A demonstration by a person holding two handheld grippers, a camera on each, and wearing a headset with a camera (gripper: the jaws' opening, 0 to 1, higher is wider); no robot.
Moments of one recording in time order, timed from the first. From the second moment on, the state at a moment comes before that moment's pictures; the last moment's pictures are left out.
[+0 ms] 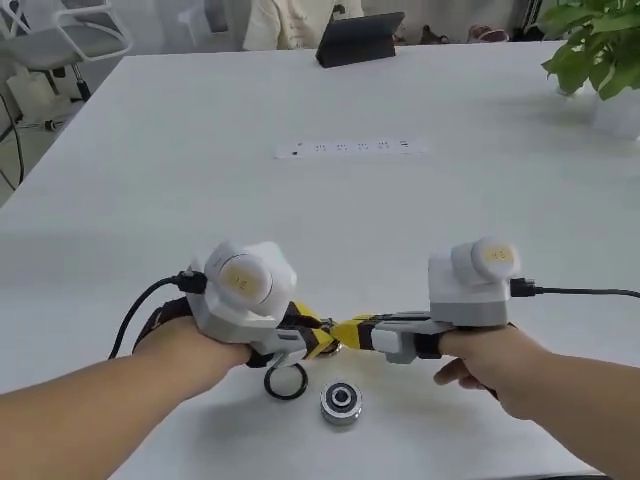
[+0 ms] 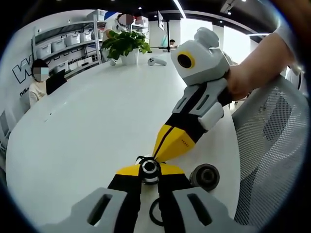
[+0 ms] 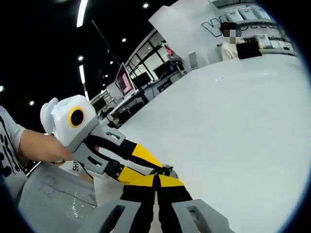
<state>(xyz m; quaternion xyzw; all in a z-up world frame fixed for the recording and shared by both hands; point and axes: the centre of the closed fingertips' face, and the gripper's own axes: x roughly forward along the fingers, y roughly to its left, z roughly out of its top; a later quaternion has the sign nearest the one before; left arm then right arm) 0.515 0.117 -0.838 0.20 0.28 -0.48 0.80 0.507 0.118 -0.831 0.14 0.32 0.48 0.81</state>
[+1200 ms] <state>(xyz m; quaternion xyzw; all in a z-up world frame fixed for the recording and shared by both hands) 0.515 0.117 -0.839 0.20 0.28 -0.48 0.81 0.500 0.119 -0.822 0.18 0.33 0.50 0.78</state>
